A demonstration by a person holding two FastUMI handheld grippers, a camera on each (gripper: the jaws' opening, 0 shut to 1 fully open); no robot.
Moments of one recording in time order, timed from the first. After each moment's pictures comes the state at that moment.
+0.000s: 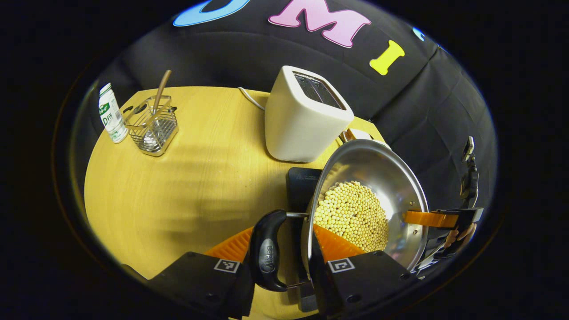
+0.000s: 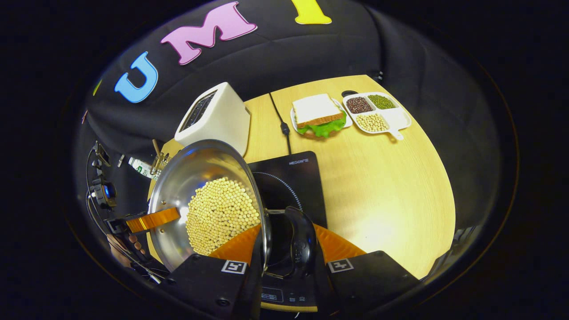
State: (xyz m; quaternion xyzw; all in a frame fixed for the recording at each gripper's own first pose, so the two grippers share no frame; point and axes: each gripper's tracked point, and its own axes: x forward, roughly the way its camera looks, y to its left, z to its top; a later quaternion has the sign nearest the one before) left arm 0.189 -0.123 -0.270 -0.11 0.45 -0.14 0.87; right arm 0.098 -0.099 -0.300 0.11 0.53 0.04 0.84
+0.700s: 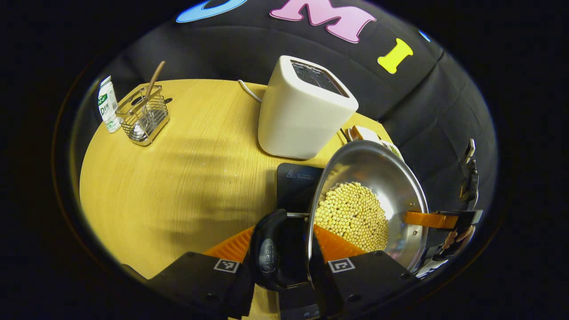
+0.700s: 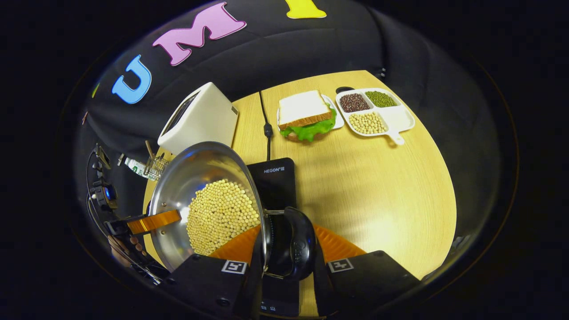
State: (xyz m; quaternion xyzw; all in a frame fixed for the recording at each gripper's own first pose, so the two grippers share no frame) left arm 0.196 -0.150 -0.295 -0.12 0.45 -0.11 0.88; right arm 0.120 -0.131 -0.327 0.11 0.53 0.06 0.84
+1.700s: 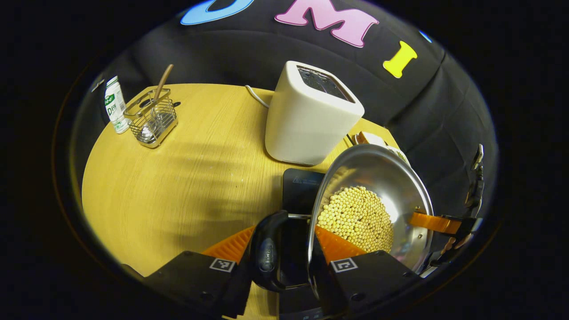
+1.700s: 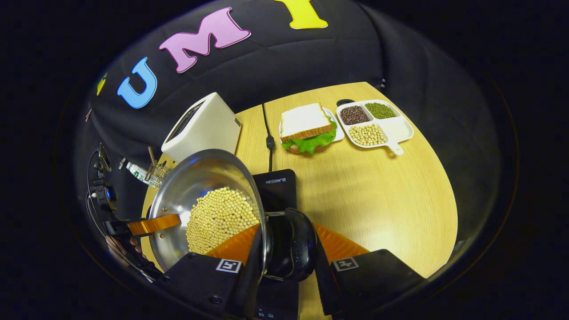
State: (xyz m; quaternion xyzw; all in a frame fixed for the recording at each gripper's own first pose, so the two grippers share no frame) left arm 0.202 -0.148 -0.297 -0.12 0.44 -0.08 0.89; right arm 0.126 -0.132 -0.323 0.12 0.49 0.06 0.86
